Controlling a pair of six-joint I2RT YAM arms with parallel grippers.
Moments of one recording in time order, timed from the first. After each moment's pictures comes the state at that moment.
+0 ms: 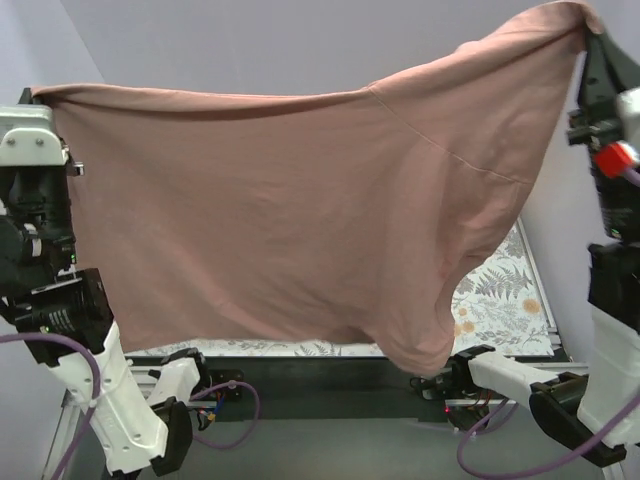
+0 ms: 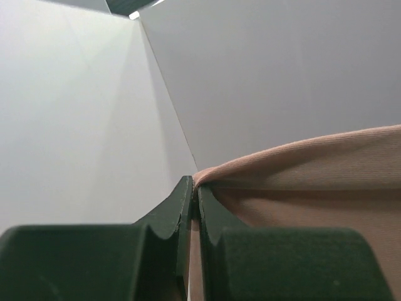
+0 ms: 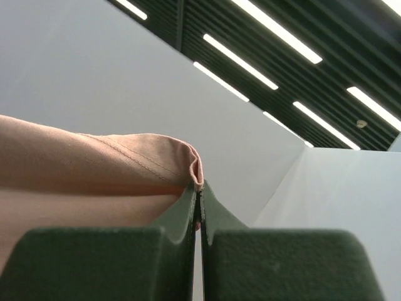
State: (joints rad) left arm 0.31 0.96 1.90 -0.34 0.16 0.29; right arm 0.35 1.09 2.10 -0.27 -0.10 -0.68
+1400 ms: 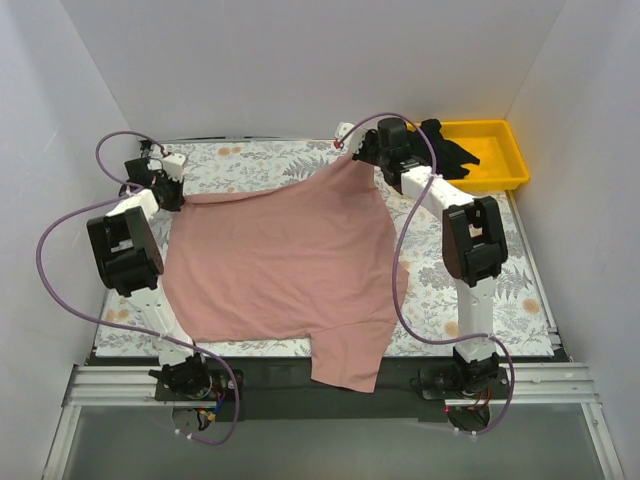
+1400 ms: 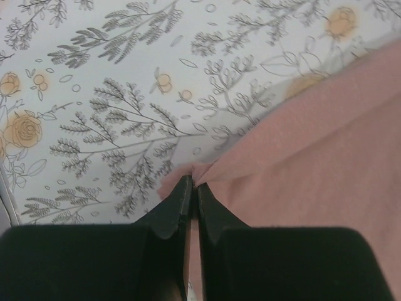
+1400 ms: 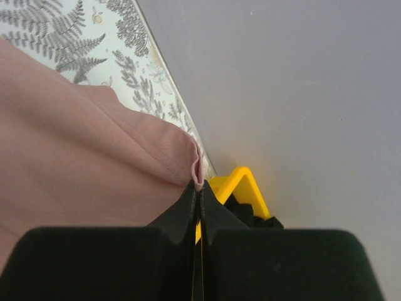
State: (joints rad) left arm 0.31 2.07 1.44 -0.15 0.37 0.50; right arm 0.38 2.15 1.73 0.06 -0.13 -0.95
